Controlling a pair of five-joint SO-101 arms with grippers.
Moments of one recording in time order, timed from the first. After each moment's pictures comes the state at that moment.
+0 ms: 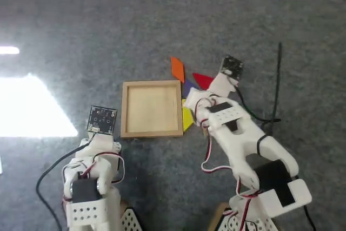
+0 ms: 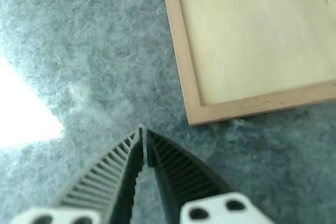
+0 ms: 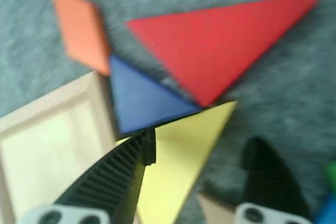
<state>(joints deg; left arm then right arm) -13.0 -102.9 97.3 72.0 -9.0 -23.8 0.6 45.2 22.6 -44.8</state>
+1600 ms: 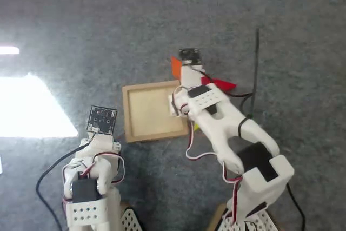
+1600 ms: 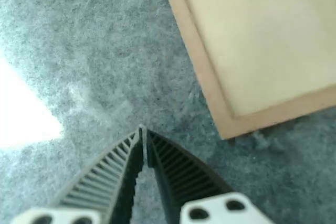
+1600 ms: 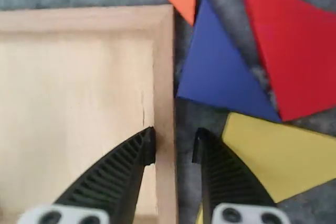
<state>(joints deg) -13.0 -102.9 97.3 72.0 -9.0 -30.0 11.3 25.8 41.4 -20.4</state>
